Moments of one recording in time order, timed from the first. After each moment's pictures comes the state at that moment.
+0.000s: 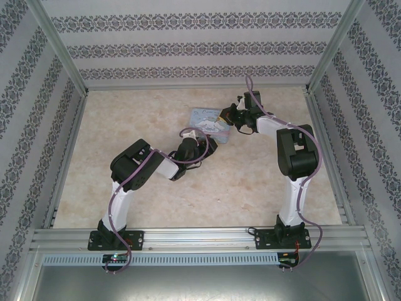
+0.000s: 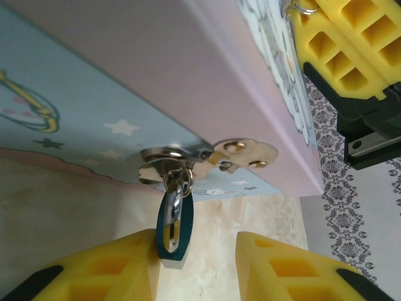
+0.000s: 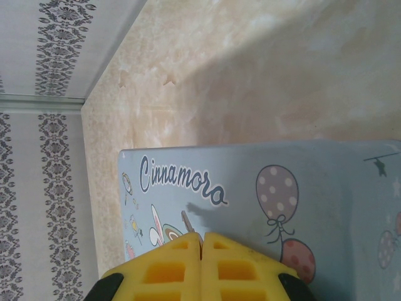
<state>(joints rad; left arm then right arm) -0.66 2.16 0.95 0.88 0.09 -1.12 0.19 2.06 1.37 -0.01 -0.61 0.89</state>
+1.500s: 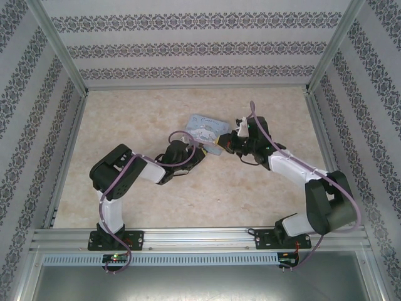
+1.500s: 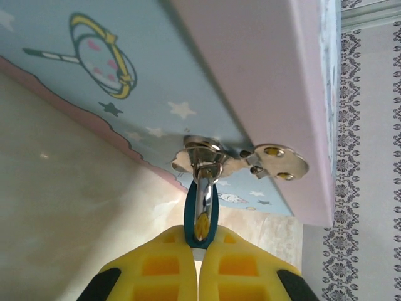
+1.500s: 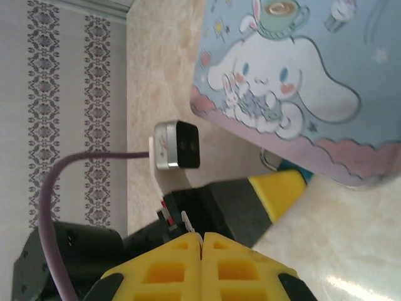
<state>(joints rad) -0.61 1.92 0.74 0.72 0.23 -1.21 0.36 1.41 0.76 0.06 -0.62 0.95</state>
